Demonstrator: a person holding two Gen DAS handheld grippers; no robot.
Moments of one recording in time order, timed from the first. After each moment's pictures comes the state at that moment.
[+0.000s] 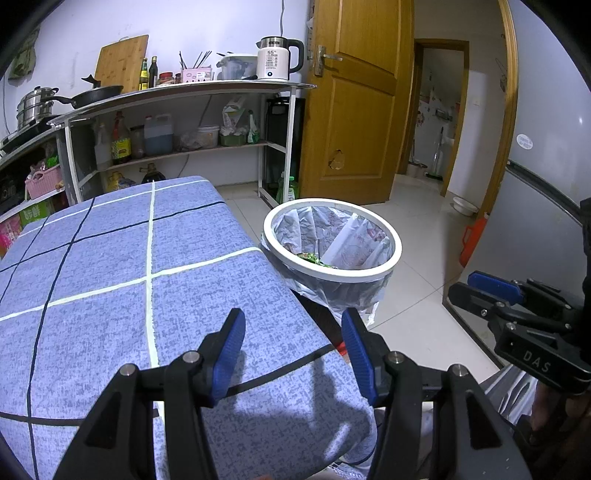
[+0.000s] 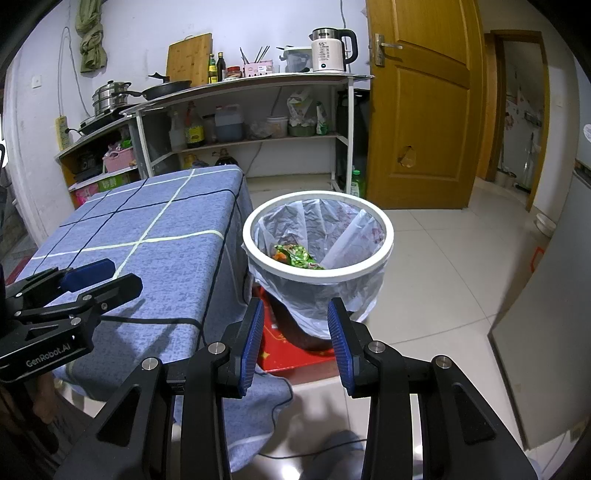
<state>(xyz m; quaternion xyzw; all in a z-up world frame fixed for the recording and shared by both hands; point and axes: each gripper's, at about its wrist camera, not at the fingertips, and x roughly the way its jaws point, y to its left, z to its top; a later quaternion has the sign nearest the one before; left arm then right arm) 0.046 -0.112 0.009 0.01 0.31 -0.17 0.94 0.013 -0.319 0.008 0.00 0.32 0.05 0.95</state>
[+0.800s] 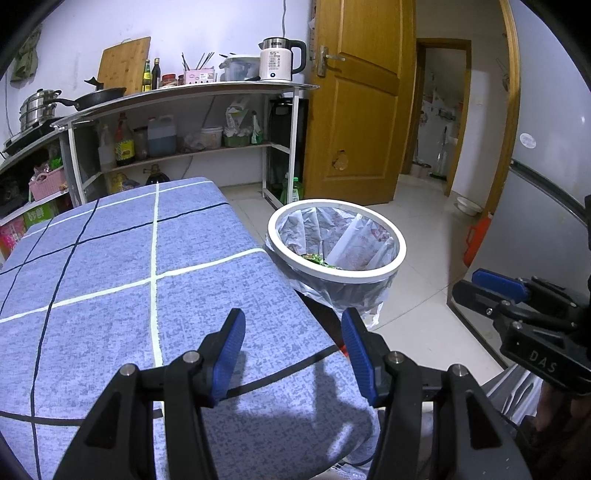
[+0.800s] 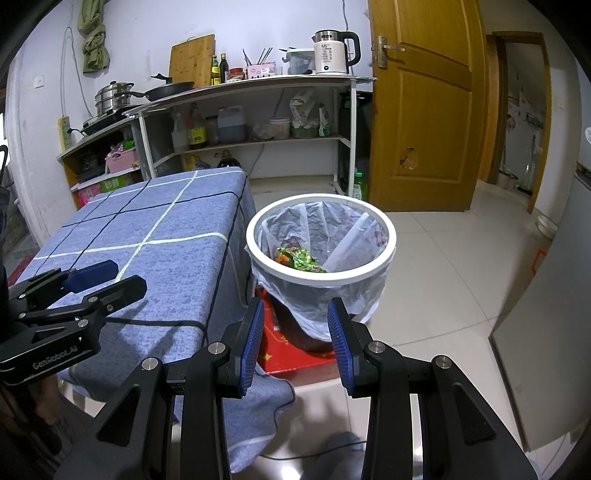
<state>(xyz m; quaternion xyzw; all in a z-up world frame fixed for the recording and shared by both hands) 0.044 -0.113 0.009 0.01 0.30 -0.16 0.94 0.013 -0.318 0.010 0.00 0.32 0.05 0.95</state>
